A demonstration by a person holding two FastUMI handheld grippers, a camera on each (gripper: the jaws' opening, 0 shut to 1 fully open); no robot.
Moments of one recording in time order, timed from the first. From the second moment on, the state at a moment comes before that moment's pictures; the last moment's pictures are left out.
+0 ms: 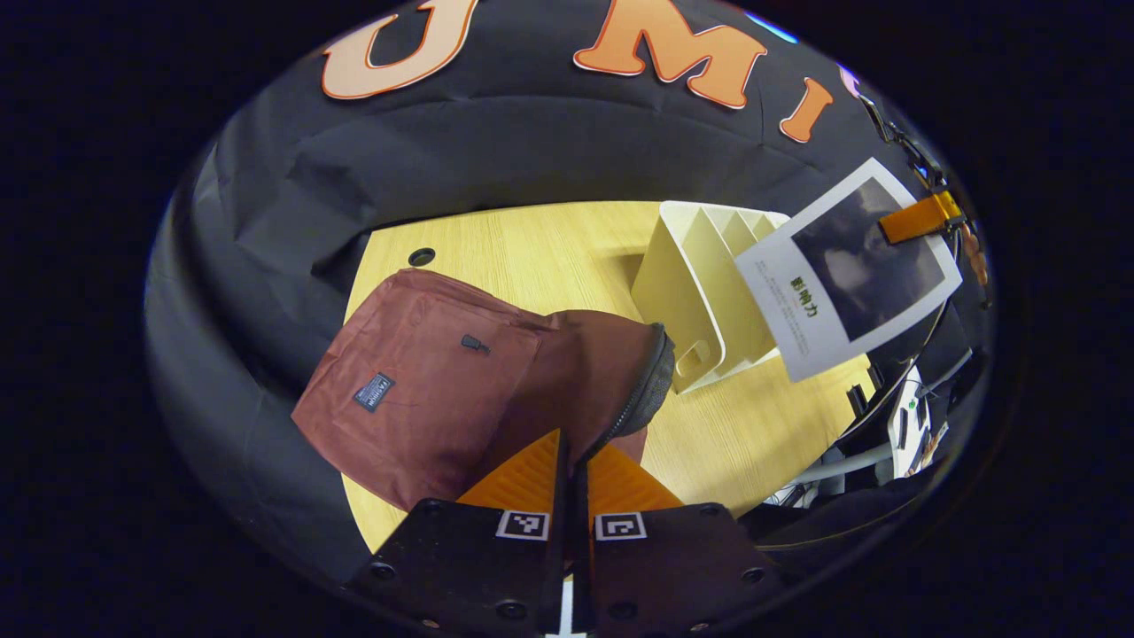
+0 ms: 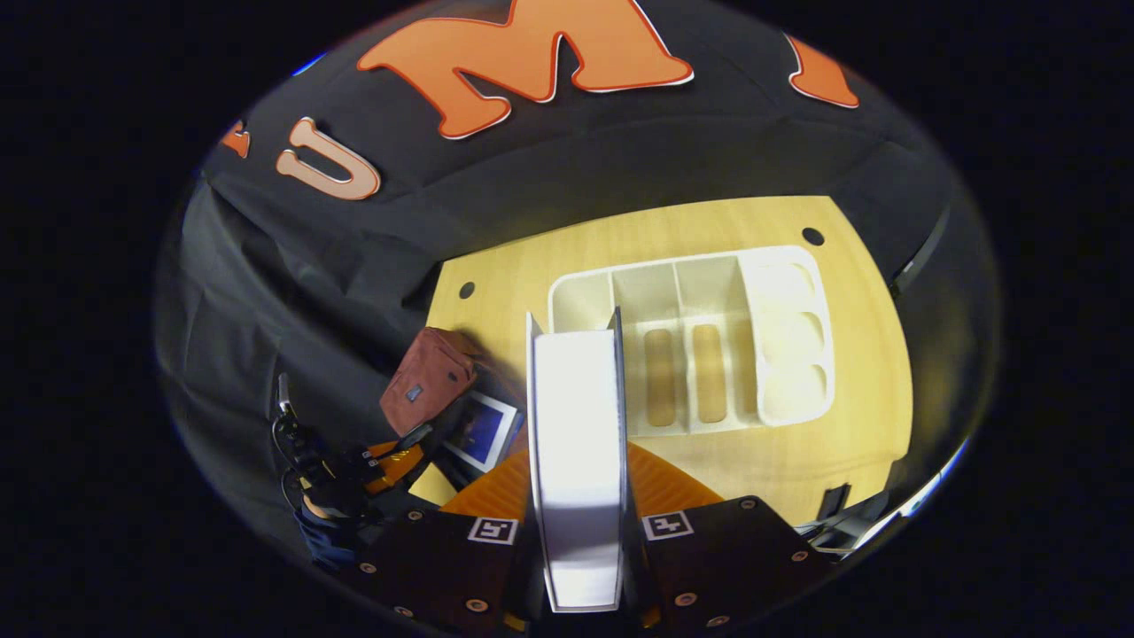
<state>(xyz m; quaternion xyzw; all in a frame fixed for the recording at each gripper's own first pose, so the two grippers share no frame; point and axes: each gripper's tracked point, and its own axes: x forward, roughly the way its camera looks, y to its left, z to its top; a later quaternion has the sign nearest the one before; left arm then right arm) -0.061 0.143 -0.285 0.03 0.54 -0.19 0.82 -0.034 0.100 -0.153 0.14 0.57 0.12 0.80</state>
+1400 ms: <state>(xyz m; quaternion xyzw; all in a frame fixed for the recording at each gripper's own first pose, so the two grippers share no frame) -0.049 0.132 -0.239 0.12 0.50 -0.27 0.81 -0.068 0.345 -0.317 0.41 0.51 0.18 0.73</state>
